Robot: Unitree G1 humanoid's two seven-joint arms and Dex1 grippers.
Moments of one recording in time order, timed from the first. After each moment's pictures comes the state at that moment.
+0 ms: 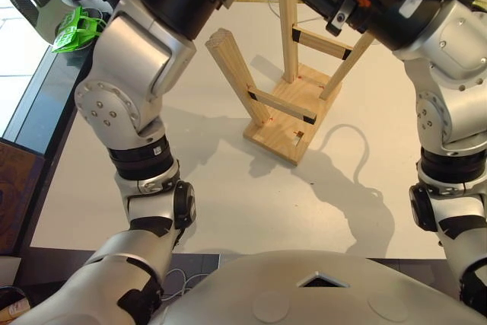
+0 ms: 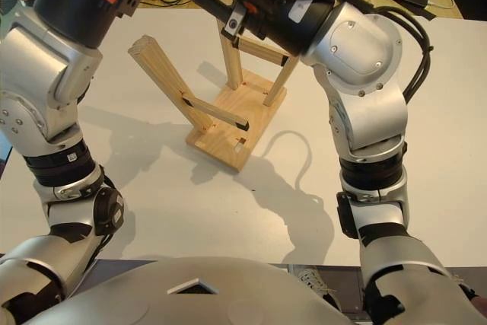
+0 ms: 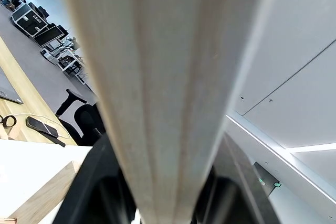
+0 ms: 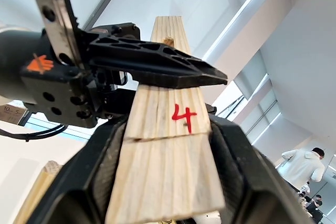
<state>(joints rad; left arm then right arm) -0.62 0.24 0.17 -0.31 -1.75 0.68 0.19 -0.64 -0.37 0.18 -0.40 0.19 0.24 0.60</state>
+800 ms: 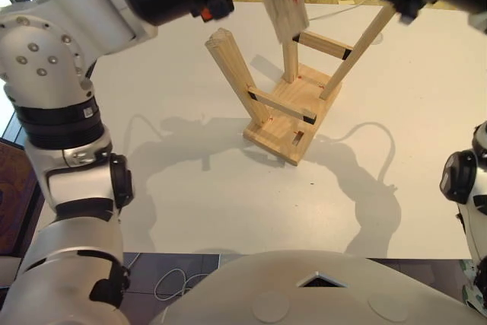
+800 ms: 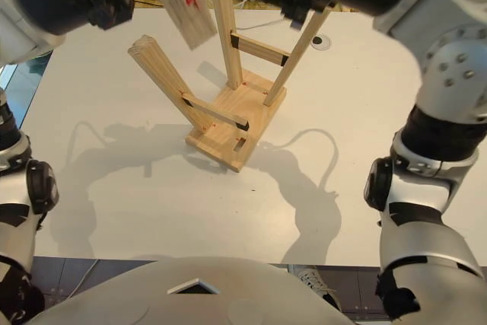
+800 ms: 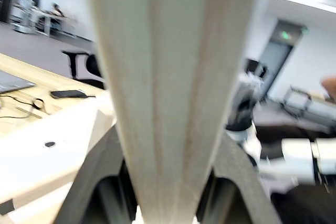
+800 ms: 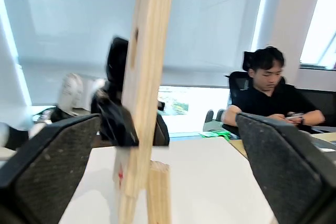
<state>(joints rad) -0.83 0.69 0.02 -0.17 -1.31 1.01 -0.62 -0.90 -0.53 -0.21 -0.24 0.98 1.03 0.79</state>
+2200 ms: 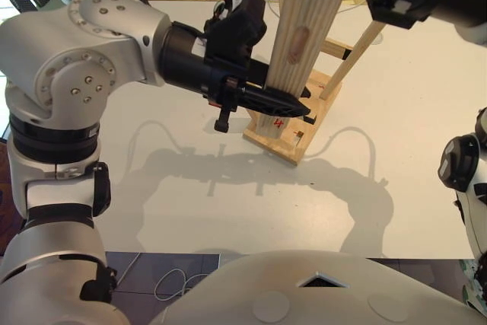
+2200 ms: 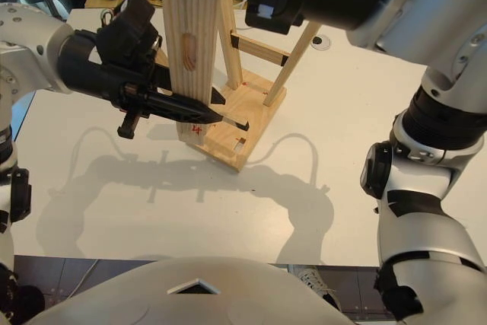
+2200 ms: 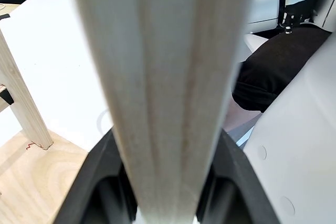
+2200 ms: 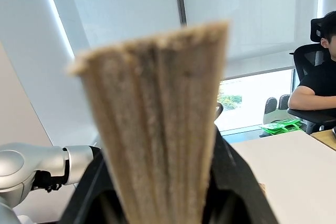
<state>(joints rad) -0.80 0.76 -0.19 -0.36 -0.94 1.09 -1.09 -0.93 -0.49 -0.14 -0.30 1.59 1.16 0.24</state>
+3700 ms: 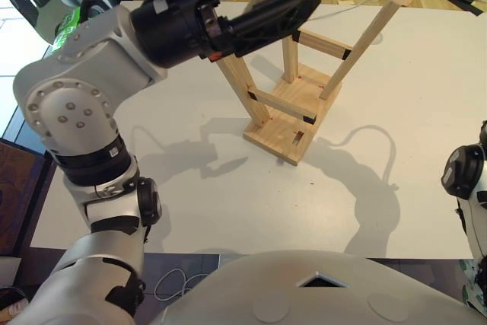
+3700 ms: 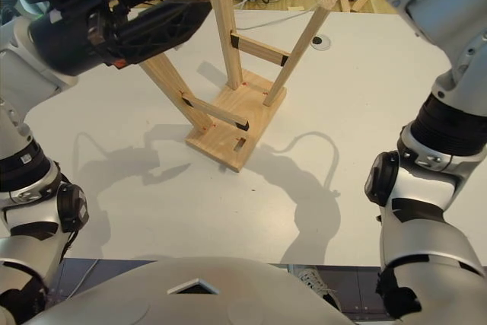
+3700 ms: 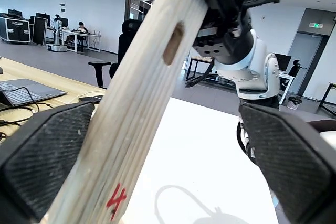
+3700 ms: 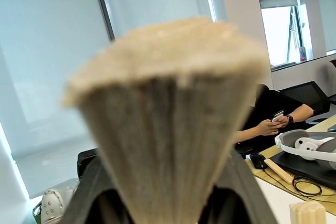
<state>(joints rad) -0.62 0.46 0.19 -0.42 -1.12 1.04 -0.50 -0.86 -0.50 -0.22 -0.20 1.40 0.90 0.19</state>
